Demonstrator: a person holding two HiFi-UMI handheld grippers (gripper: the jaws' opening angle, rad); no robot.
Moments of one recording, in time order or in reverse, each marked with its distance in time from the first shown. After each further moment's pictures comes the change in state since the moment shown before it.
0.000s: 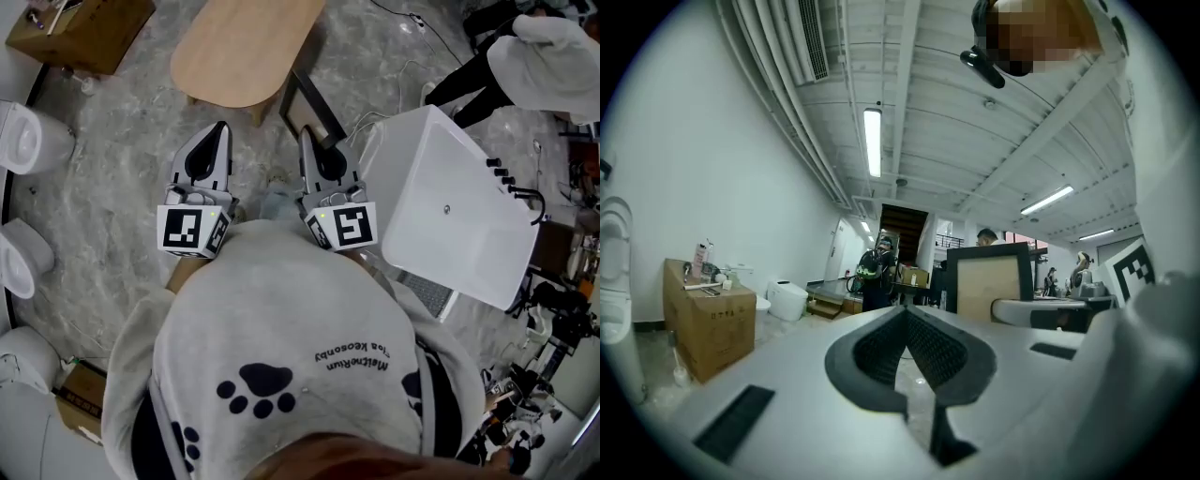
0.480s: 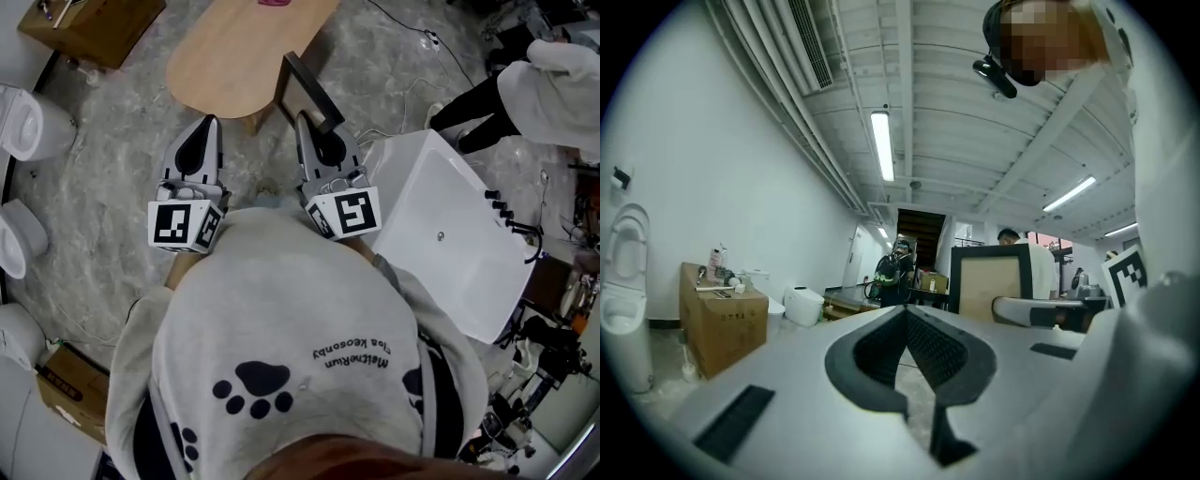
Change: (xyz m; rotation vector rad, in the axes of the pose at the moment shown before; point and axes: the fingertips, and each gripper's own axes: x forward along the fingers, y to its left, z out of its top) left arm 0.079 -0.020 0.000 -0.007 -0.039 0.138; right arm 0.045 -0.093 0.012 0.013 -0.041 0.165
